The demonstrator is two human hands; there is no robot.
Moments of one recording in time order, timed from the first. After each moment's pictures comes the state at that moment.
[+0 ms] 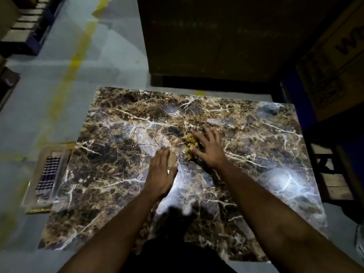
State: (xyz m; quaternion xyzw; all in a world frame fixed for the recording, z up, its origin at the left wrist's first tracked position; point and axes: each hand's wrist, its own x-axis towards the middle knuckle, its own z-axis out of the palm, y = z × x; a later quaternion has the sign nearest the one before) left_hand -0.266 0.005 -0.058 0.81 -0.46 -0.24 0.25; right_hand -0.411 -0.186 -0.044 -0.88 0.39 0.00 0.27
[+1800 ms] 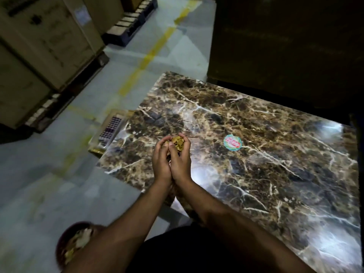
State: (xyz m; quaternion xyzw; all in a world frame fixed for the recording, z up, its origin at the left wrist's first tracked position) left_hand -0.319 0.104 0.035 0.69 -0.03 -0.15 0.71; right_hand -0.349 0.065 0.031 -0.56 0.34 -0.22 0.72
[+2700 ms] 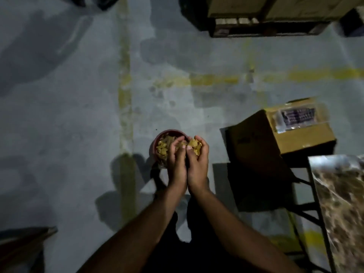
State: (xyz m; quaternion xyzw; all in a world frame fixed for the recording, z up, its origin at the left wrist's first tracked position) left_hand -0.329 0.669 -0.036 0.56 0.39 0.14 0.72; right_hand -0.318 0.625 -0.026 -0.71 0.12 0.16 0.67
